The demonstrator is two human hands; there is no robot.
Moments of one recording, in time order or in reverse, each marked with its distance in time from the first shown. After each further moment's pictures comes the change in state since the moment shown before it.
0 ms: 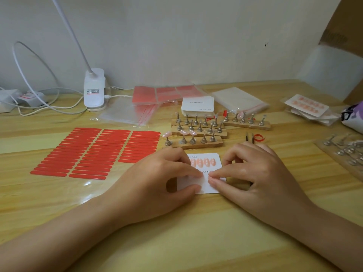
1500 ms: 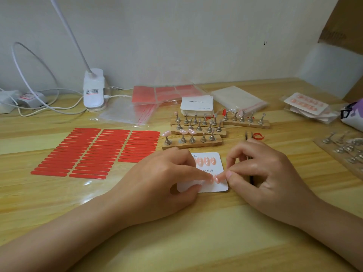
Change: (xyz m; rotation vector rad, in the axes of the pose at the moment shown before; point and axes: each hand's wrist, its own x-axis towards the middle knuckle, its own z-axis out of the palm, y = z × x) left_hand 0.003 0.005 0.000 0.104 -0.051 0.069; right_hand 0.000 0.006 -0.006 0.214 -0.016 0.039
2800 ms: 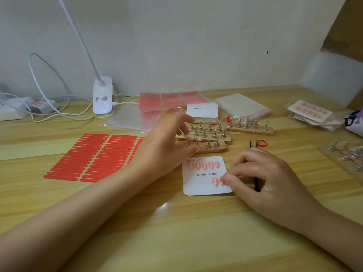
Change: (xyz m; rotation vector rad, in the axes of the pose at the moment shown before) left_hand 0.041 -0.037 0.001 -0.139 0.314 -0.310; right_hand 0.000 0.001 0.001 -0.008 -0.012 0.046
